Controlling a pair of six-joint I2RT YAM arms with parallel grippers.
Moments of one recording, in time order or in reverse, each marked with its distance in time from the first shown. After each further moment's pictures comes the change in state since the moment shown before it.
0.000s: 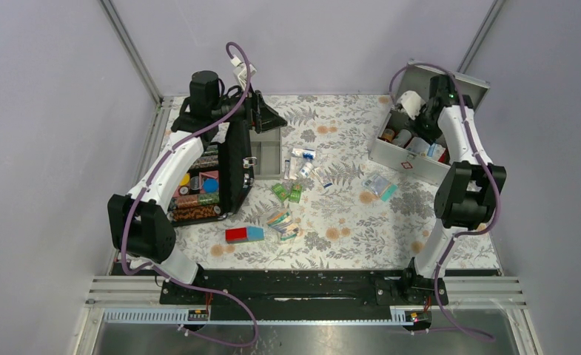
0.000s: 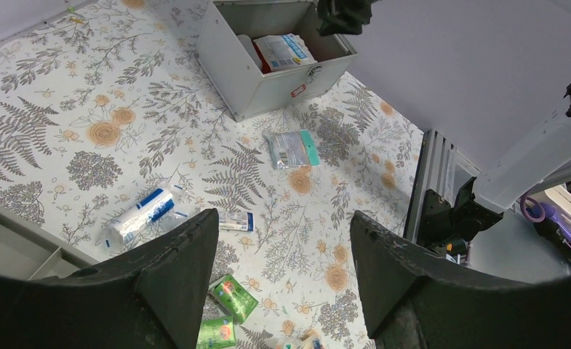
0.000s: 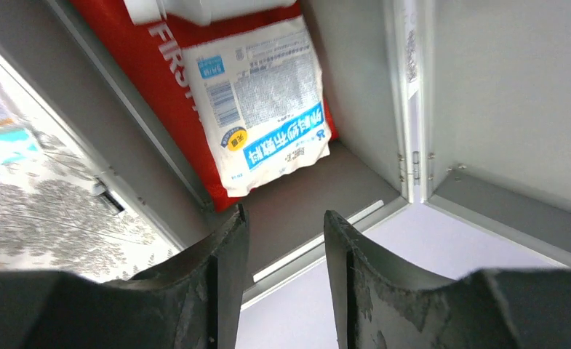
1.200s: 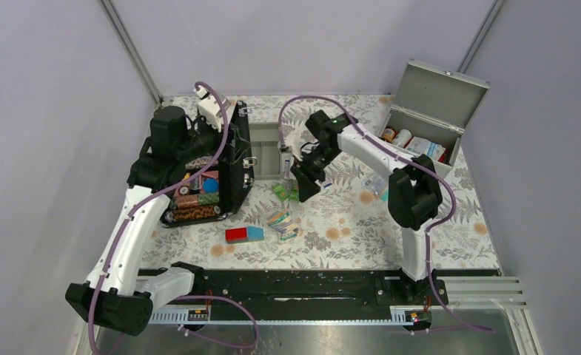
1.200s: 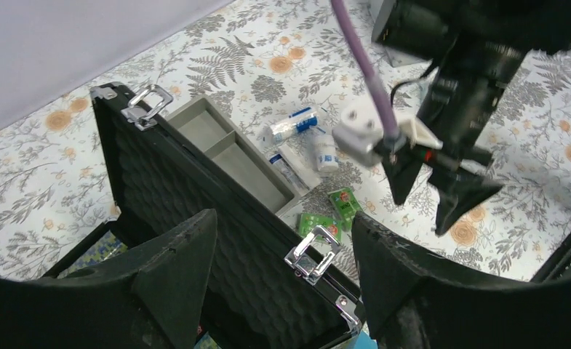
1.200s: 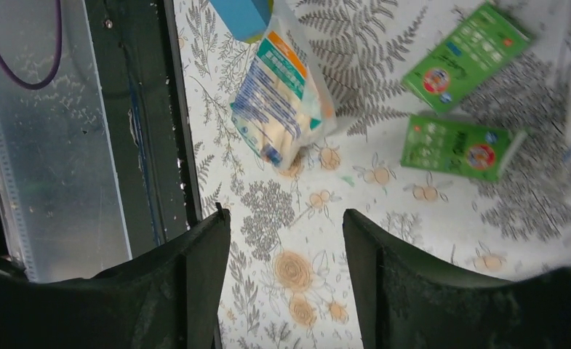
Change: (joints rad) left arm 0.010 -0.491 -0.217 -0.355 -0.471 0.362; right arm 0.696 0.125 0.057 -0.271 -0.902 0.349
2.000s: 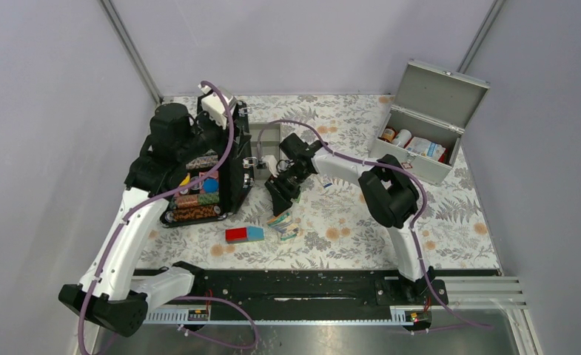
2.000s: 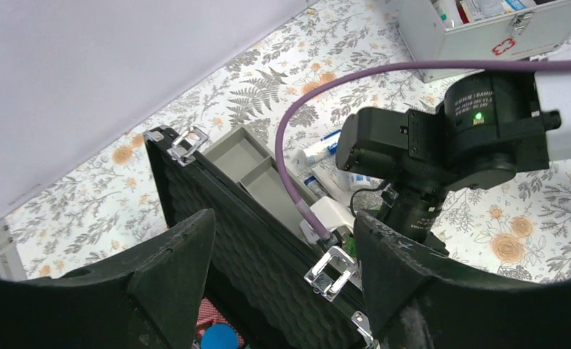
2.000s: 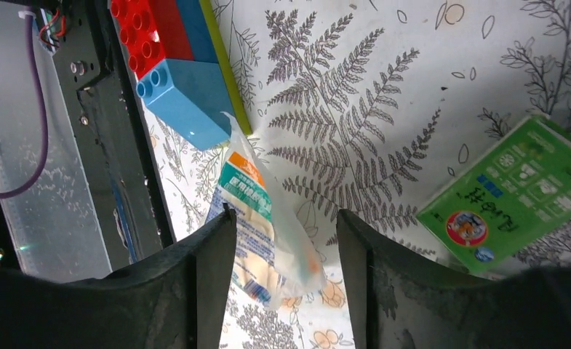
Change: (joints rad) left arm -0.096 -0.005 0.069 -0.003 -0.169 0.072; right arm 0.164 0.139 -0.124 0.449 0.026 0.375
